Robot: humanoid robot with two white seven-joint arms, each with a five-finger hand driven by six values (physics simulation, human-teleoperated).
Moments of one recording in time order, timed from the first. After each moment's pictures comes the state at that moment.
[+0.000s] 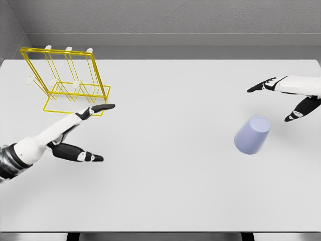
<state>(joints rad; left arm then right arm) -0.13 0.86 -0.51 -1.74 0.37 -0.61 -0.26 -0.89 -1.09 0.97 -1.30 -0.13 -0.61 0.61</state>
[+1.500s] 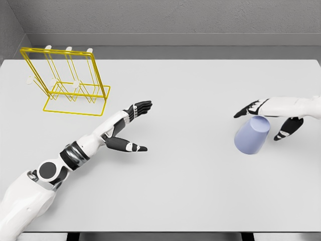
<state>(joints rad) -0.28 0.47 -0.63 -1.40 0.45 -0.43 -0.33 -0.86 -1.06 1.03 -1.37 -0.03 -0.61 0.61</state>
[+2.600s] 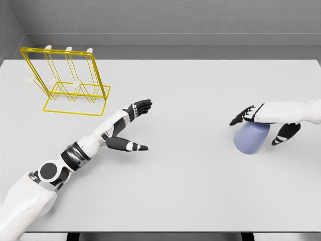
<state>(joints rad) -0.27 0.46 -0.64 -1.39 0.48 -0.44 -0.34 -0.85 -1.08 1.04 -1.45 0.01 -0.61 0.61</state>
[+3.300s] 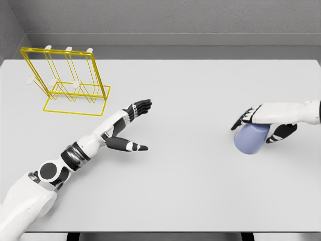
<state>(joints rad) -0.27 0.46 -0.64 -1.39 0.48 -0.43 -0.34 -0.85 -1.06 1.04 -1.43 0.02 -0.61 0.61</state>
